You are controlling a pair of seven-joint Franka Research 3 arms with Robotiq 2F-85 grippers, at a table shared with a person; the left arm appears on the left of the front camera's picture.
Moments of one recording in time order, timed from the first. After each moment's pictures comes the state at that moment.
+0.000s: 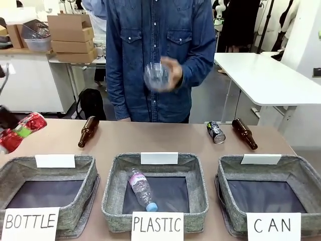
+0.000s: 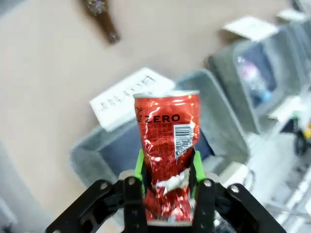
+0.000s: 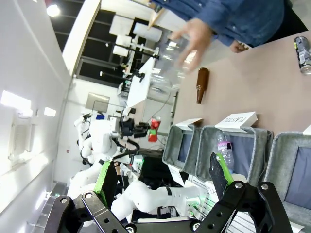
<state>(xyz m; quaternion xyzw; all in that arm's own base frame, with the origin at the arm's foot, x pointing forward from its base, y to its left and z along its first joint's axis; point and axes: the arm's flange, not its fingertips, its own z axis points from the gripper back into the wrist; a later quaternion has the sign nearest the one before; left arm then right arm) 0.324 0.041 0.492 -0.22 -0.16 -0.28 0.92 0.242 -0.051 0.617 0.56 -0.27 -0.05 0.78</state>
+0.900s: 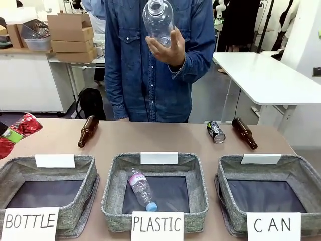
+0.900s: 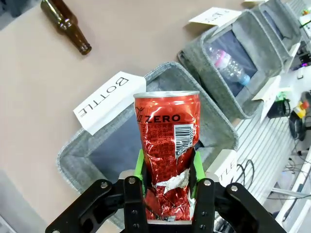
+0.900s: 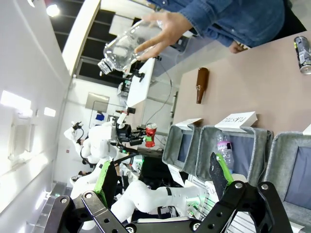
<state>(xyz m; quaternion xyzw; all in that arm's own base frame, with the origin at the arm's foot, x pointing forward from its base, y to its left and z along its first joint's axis) 0.305 0.048 0.498 -0.25 -0.19 -0.33 0.89 0.242 -0.051 0.617 0.56 -0.27 -0.05 0.78</state>
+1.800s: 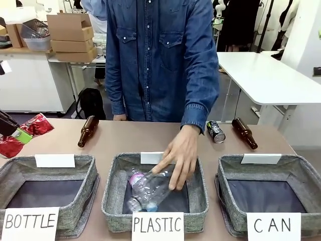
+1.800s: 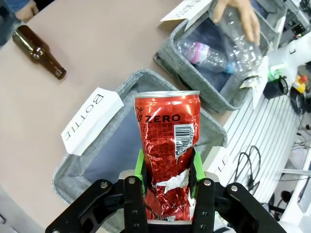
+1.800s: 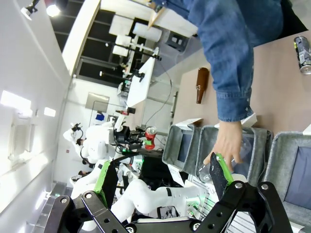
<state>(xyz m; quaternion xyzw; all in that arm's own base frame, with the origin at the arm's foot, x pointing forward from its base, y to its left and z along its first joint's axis) 0.299 0.011 0.510 -0.24 -0.19 -0.42 0.85 0.242 -0.051 0.617 0.56 -0.27 -0.05 0.78</state>
